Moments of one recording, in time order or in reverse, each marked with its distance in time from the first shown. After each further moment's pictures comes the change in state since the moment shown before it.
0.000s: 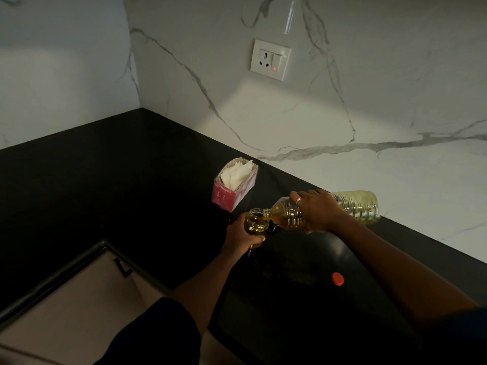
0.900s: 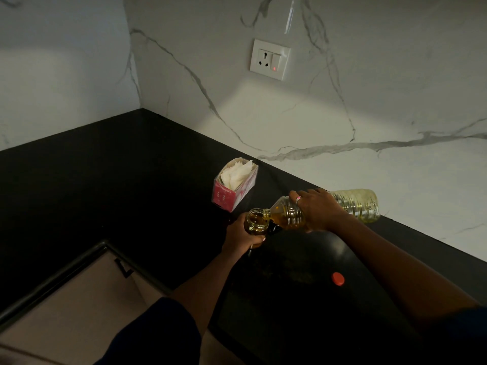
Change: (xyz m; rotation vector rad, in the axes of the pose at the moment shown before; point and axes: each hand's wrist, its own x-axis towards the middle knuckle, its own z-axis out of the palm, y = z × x) left_hand -0.002 0.002 -0.001 0.006 0.001 -0.009; right_hand 0.001 -0.001 -0.004 -0.017 -0.015 -0.003
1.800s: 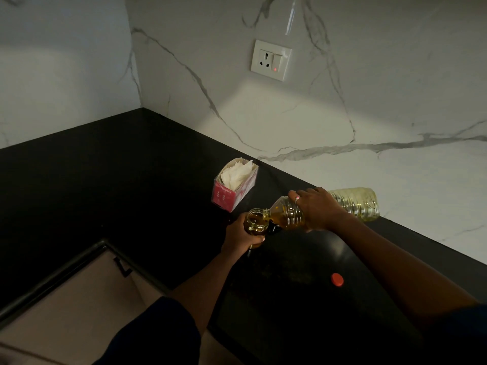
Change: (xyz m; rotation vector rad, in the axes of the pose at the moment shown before) left_hand 0.002 -0.001 0.002 0.005 0.006 -0.006; right_hand 0.003 0.002 0.001 -0.015 -0.005 -0.013
